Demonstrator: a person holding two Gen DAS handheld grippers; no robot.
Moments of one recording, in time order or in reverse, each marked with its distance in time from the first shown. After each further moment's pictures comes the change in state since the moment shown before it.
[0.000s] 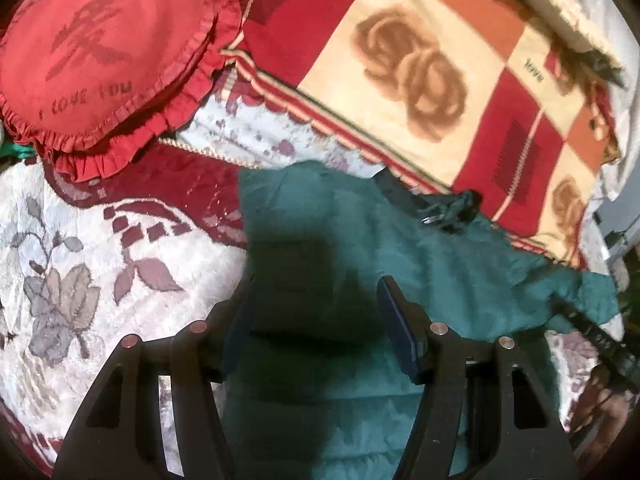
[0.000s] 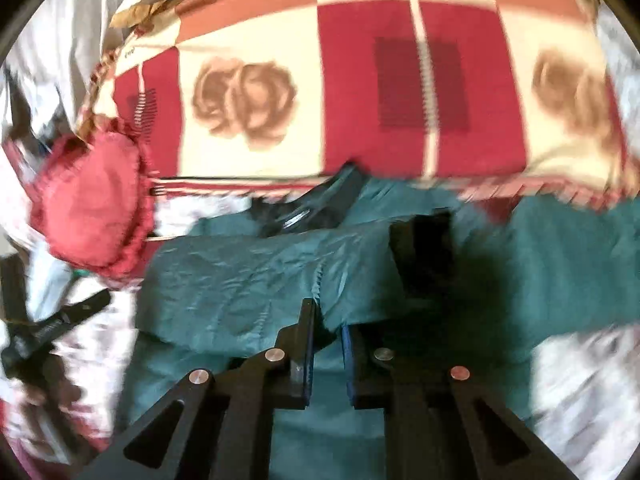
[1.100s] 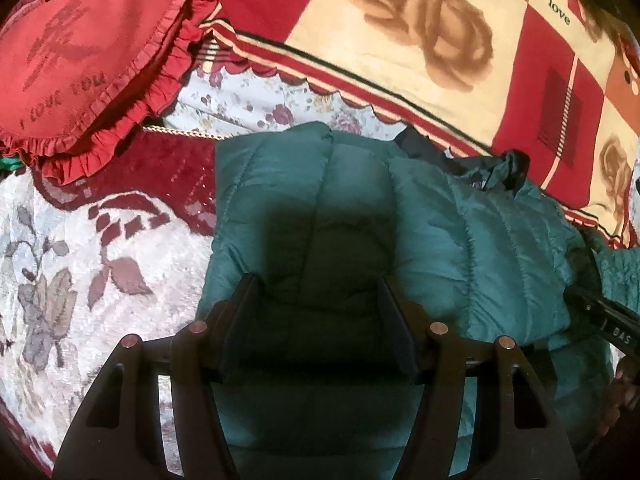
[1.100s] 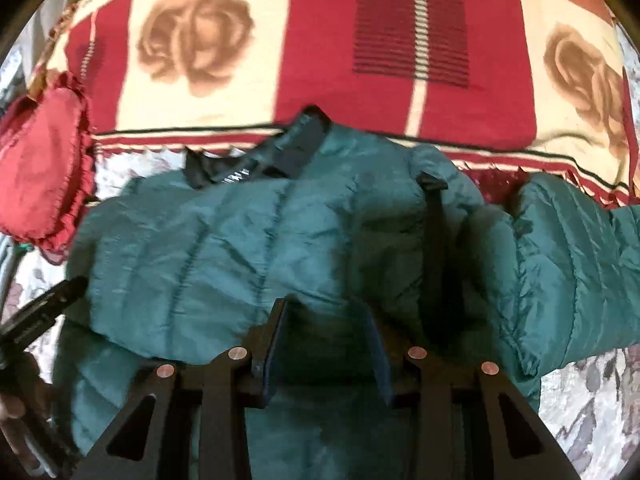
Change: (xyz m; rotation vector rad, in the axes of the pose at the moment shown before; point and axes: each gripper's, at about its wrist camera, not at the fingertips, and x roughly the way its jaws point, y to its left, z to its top) left arm 0.060 -0.031 -0.010 0.074 0.029 0.138; right arm 0.076 -0.025 -0.002 -0.008 0.162 -0.073
